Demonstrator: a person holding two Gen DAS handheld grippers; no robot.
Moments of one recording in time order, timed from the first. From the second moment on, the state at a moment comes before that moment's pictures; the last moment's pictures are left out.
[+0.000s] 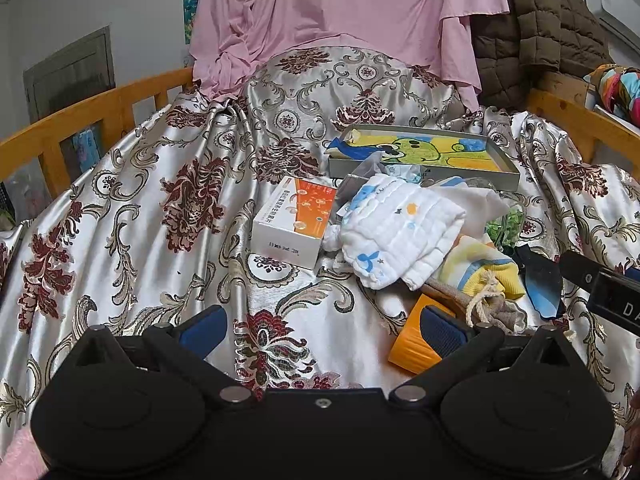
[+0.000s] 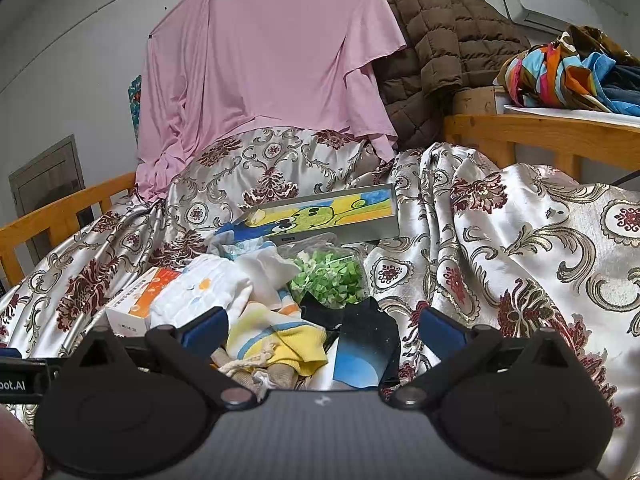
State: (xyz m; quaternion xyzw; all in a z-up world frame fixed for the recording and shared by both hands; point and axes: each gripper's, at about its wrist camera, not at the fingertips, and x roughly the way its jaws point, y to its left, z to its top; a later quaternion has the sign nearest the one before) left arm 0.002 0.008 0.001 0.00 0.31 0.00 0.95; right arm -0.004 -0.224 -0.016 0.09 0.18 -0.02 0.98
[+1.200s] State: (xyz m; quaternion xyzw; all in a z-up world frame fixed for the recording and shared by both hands) left arm 0.081 0.017 -0.065 -0.24 0.48 -0.13 0.83; right arm 0.058 -0.186 -0.047 -0.13 0.32 0.22 0.91
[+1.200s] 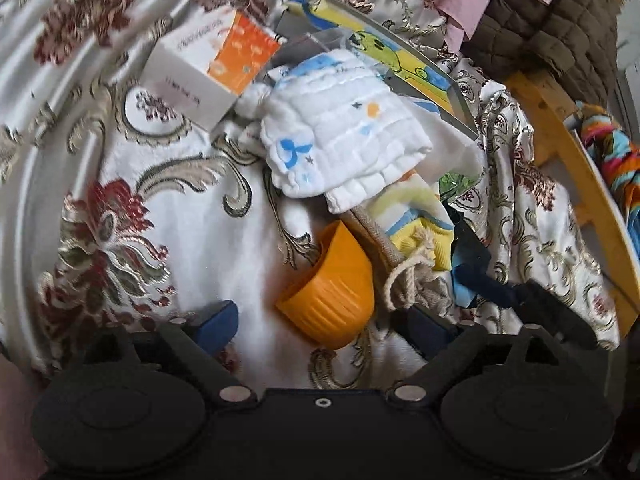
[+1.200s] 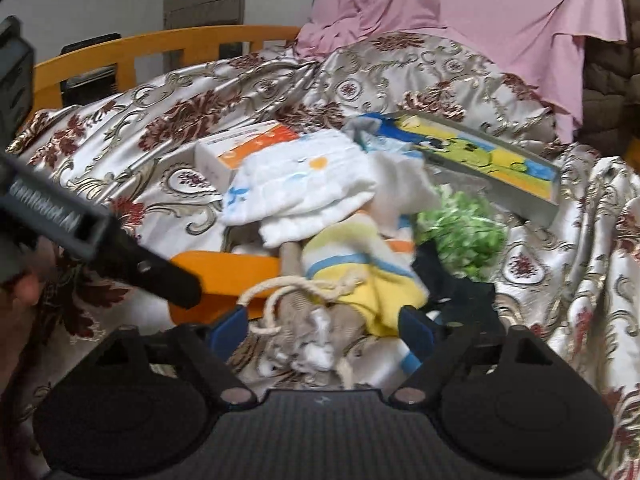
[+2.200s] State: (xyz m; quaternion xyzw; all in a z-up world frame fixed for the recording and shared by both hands) left arm 0.079 0.022 -0.061 -0.25 0.45 -0.12 0.85; right arm 0.055 -0.180 -0.055 -0.12 0.34 0.21 0.91
